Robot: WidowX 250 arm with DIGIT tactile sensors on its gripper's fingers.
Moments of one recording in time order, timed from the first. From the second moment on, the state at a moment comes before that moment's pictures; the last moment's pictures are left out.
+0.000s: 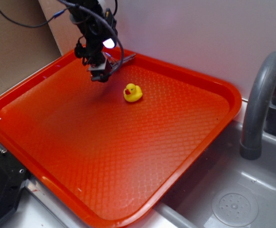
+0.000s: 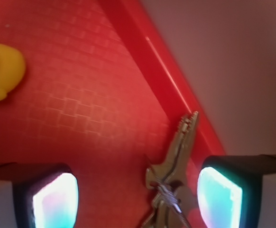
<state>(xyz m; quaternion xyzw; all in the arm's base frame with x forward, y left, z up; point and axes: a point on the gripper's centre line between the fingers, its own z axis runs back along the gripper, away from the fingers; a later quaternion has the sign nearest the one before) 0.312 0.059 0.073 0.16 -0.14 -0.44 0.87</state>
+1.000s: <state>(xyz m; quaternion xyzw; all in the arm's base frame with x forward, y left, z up) 0.341 0.088 0.044 0.18 -0.08 -0.38 0.90</state>
